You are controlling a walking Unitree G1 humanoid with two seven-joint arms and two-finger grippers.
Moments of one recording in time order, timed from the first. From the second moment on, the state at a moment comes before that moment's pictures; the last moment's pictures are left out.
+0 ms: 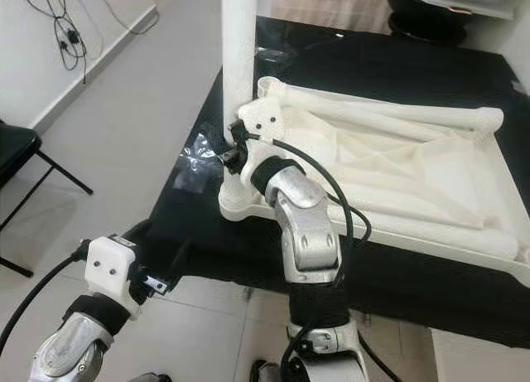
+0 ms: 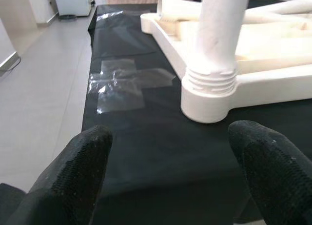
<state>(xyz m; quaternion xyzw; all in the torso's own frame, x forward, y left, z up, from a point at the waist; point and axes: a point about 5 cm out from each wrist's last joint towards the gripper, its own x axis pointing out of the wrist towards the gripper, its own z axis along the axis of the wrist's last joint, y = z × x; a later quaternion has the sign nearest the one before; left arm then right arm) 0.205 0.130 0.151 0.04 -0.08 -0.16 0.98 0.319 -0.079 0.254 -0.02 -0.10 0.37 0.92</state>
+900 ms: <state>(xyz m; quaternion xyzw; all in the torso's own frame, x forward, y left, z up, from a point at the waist) 0.184 0.129 0.154 0.03 -0.08 -0.16 0.98 0.361 -0.112 0.303 -0.06 -0.10 0.73 0.68</state>
